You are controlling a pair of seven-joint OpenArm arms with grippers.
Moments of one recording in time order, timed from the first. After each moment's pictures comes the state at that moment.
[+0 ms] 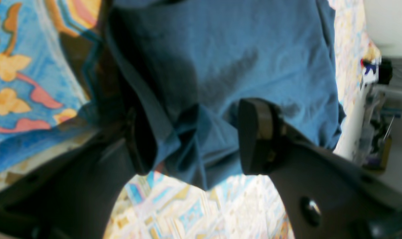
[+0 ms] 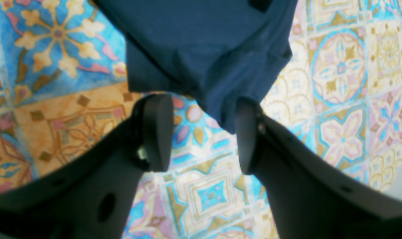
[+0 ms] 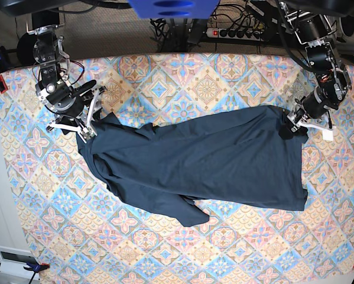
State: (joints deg) left arm 6.1 -17.6 -31.0 82.9 -60.5 -9.3 57.3; right arm -11.9 25.2 -0.9 106.6 7.4 24.0 -52.4
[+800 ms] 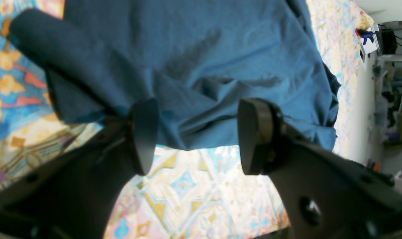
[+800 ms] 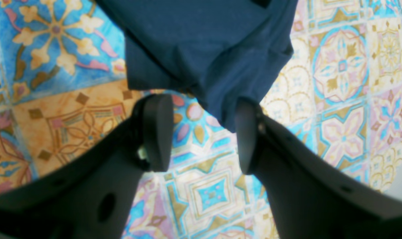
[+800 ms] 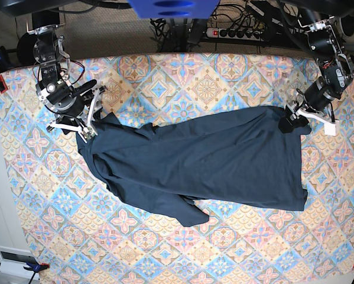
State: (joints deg) left arm 13.5 -17.9 -31.3 94.0 -62.5 -9.3 56.5; right arm -12.0 25.2 -0.9 106.6 7.5 24.0 -52.3
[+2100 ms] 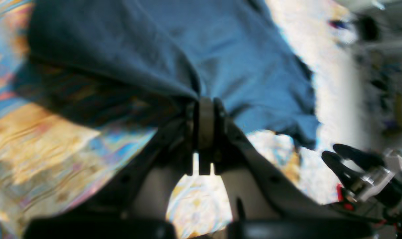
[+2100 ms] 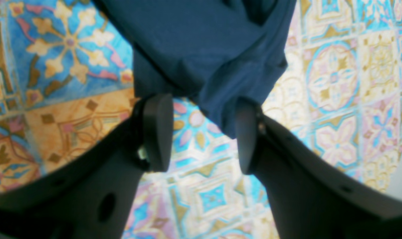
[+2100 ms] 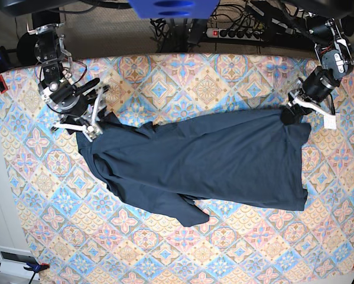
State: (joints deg) left arm 21.6 -17.3 -31.4 108.0 -65.7 -9.3 55.1; right arm -12.2 25.4 -3.5 108.5 8.1 24.2 -52.4
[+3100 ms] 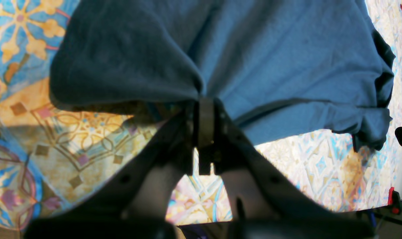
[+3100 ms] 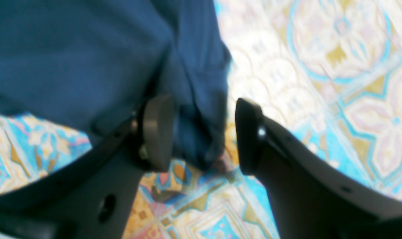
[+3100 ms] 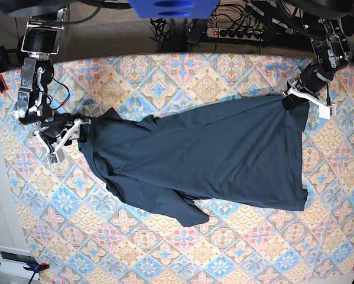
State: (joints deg) left arm 23.8 -15.9 -30.9 105.8 -54.4 -9.5 54.9; right arm -0.7 22.5 12.8 87.2 29.1 24.0 -56.2
